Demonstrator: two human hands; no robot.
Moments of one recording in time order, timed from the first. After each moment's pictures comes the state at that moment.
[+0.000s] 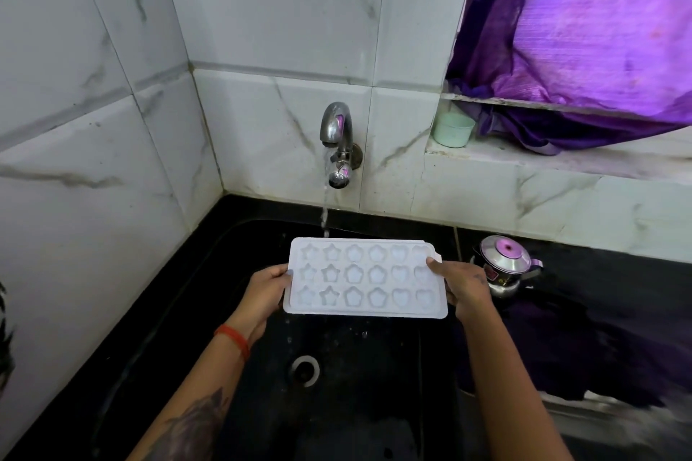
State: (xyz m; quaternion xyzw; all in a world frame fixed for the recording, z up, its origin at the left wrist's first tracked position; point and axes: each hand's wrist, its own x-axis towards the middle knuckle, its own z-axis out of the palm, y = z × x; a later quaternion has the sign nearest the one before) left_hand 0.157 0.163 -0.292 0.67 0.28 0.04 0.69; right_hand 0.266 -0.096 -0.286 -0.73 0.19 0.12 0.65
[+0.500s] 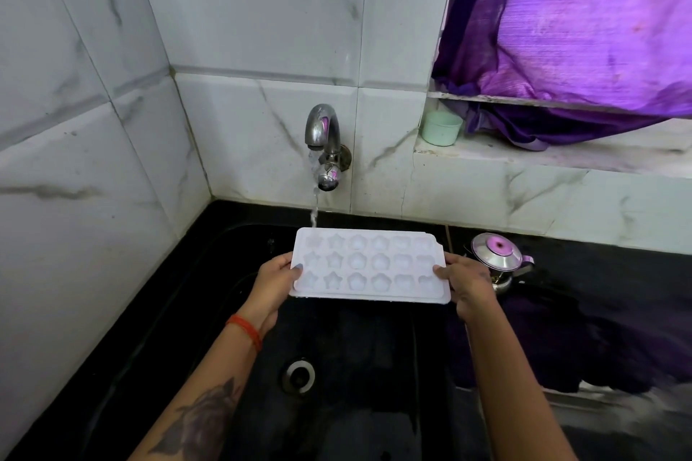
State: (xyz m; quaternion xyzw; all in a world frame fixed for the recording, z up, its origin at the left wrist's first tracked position) left_hand 0.183 0.147 -0.283 0.67 0.26 0.04 0.70; right_hand 0.272 -0.106 -0.279 -0.68 0.18 0.12 0.70
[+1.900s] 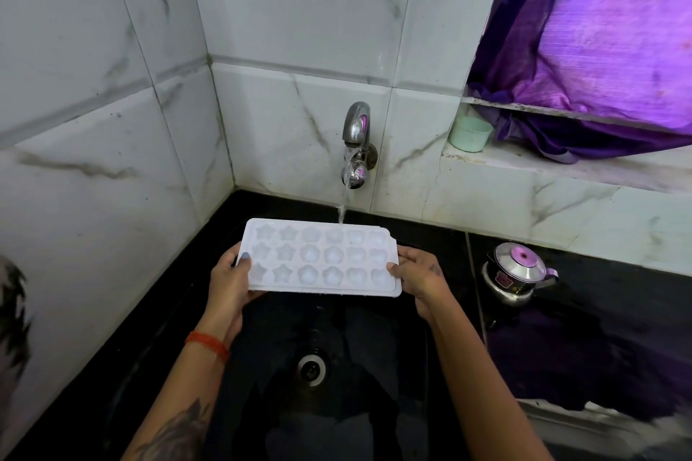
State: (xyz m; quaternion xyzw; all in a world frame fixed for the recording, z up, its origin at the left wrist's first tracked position) left_hand 0.139 0.201 -0.278 0.57 0.33 0.21 0.72; right_hand 0.256 -0.020 -0.285 -0.74 0.05 0.17 0.65
